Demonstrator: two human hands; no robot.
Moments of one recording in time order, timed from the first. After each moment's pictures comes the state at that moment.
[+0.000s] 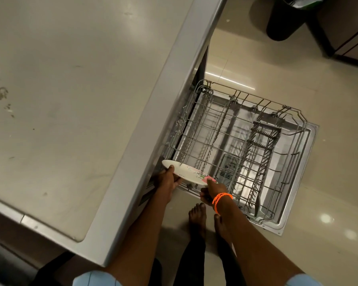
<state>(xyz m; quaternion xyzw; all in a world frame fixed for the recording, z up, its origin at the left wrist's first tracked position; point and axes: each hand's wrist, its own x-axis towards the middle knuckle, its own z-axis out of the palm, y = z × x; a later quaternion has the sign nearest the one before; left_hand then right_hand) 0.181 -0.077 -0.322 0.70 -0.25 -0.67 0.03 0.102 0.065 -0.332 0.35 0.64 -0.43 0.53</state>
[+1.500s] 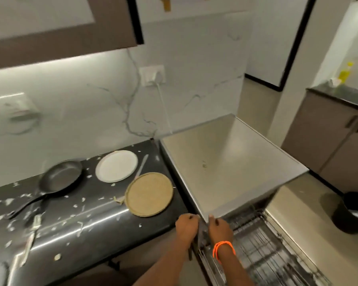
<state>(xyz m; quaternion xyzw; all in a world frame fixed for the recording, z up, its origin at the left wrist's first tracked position) 0.313 0.003 0.050 0.70 -0.45 -0.52 0.18 0.195 0.053 0.063 -0.34 0.82 -0.28 0.36</state>
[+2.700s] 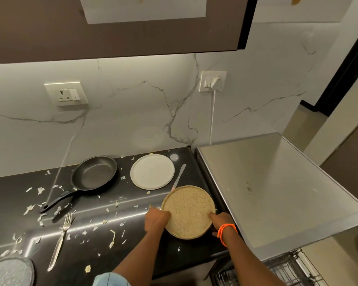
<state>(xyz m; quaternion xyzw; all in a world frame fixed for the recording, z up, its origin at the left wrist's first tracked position) 0.583 -0.137 0.069 0.83 -0.36 -0.39 0.16 0.341 -0.125 0.082 -0.32 0.77 -0.23 0.51</state>
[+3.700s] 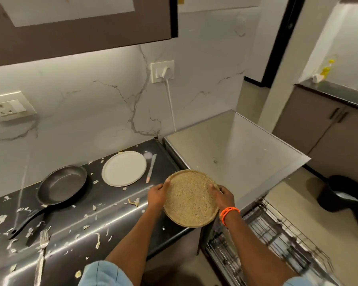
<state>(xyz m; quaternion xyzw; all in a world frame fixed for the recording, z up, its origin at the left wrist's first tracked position) 0.524 -0.127 0.118 0.66 -0.44 -0.50 0.35 0.292 -0.060 0.117 -0.21 0.68 -0.53 0.46</state>
